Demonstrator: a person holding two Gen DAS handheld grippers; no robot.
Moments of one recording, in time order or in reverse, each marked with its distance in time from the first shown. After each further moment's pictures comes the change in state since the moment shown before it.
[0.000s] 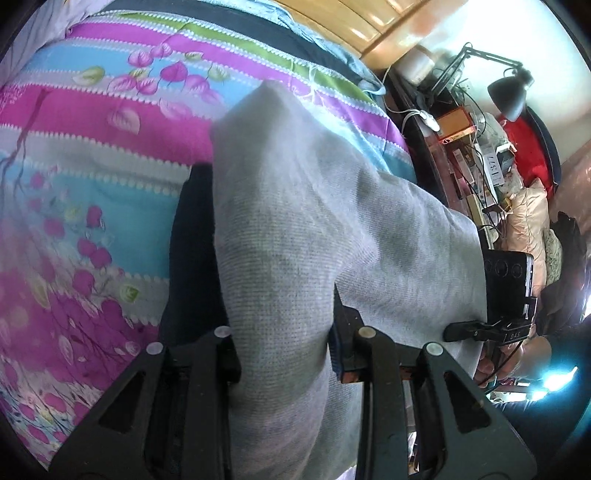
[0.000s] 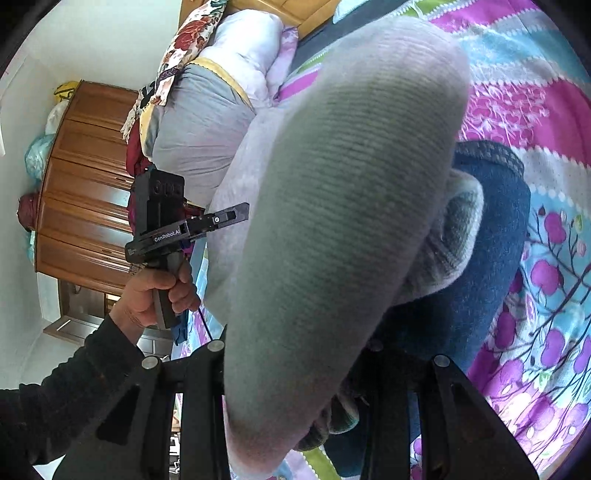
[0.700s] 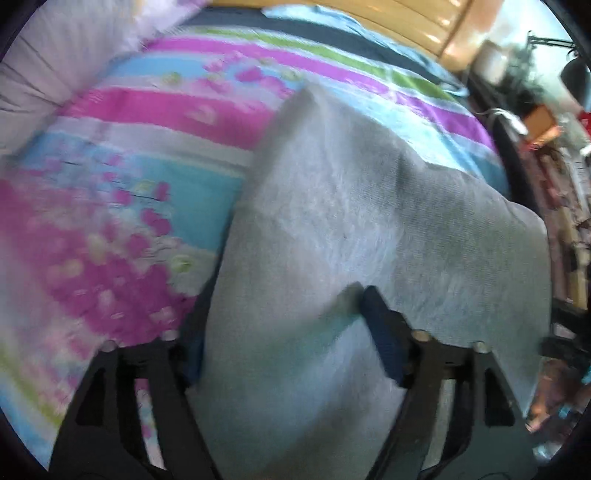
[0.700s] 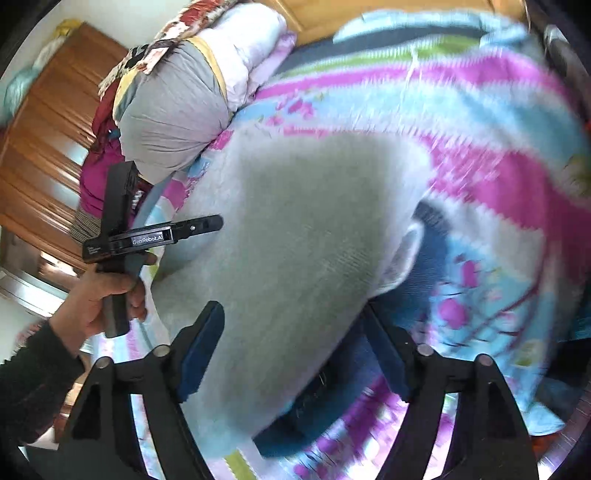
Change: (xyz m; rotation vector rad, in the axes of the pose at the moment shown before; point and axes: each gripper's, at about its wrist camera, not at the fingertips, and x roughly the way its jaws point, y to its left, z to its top) left arm 0.017 -0.029 -0.029 -0.064 -0.124 0.480; right arm -0.024 0.024 0.003 -0.240 -0.022 -0.320
